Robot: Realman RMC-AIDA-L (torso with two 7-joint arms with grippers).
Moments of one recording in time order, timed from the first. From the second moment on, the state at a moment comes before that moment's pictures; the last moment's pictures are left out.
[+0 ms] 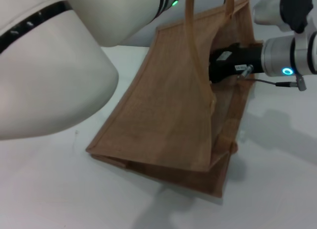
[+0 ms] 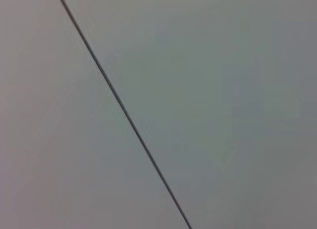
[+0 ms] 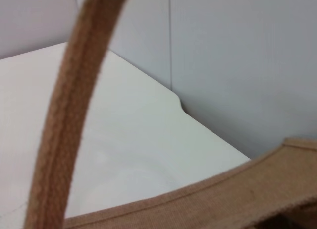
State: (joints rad) left arm -0.63 -2.03 2.03 1.78 -2.90 0.78 2.84; right arm 0.80 2.02 -1.36 -0.76 -1.93 -0.91 1.92
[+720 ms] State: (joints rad) left arm -0.62 -2.03 2.02 1.77 -2.90 0.77 2.84; right arm 0.81 2.02 -1.35 -0.73 -1.92 -0.88 1.93
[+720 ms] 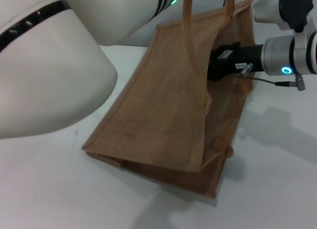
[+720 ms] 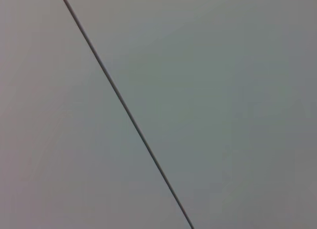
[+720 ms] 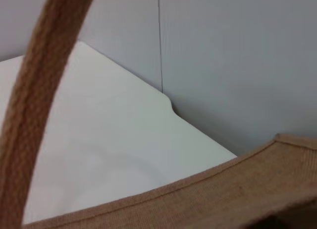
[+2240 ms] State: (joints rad) left arm -0.53 -2.03 1.88 1.58 -2.90 0.66 2.84; right arm 0.54 2.02 -1.03 -0.83 -2.15 -0.66 1.98
